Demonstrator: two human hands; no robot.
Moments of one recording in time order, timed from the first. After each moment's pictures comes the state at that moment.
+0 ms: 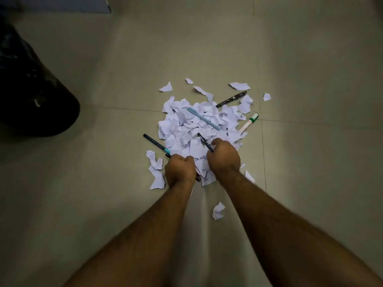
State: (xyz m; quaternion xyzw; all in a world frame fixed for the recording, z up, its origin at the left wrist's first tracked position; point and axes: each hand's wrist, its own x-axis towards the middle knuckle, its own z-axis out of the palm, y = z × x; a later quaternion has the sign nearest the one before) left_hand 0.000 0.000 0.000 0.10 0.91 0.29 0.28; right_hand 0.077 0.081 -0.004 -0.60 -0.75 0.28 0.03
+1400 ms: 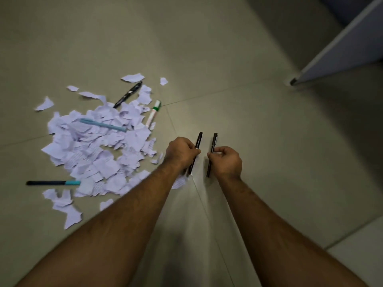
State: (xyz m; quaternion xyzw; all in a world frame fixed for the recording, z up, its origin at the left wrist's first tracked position) left_hand 0.165 0.100 0.001 0.48 0.73 0.18 0.46; right_hand 0.294 0.072 0.000 -0.83 -0.36 0.35 0.26
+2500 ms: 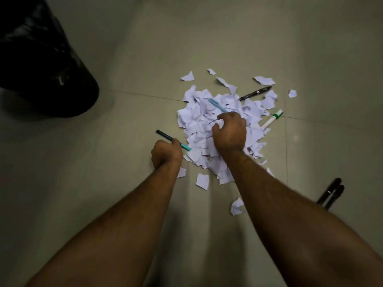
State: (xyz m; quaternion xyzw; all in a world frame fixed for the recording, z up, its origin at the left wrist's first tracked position) left_hand -0.086 -0.023 -0.009 0.01 0.93 0.27 0.24; right_hand 0.020 0.092 -0.022 -0.57 -0.78 0.18 0.19
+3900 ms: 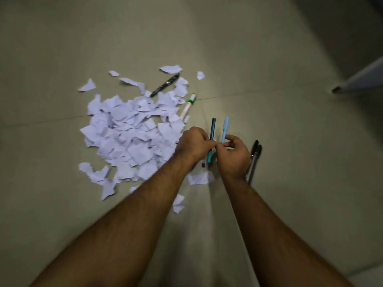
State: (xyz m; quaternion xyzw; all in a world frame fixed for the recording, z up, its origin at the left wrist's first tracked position) left_hand 0.110 0.091 0.019 0.50 0.73 0.20 0.42; right_hand 0.220 0.072 -0.003 -0.78 -0.43 0.30 0.33
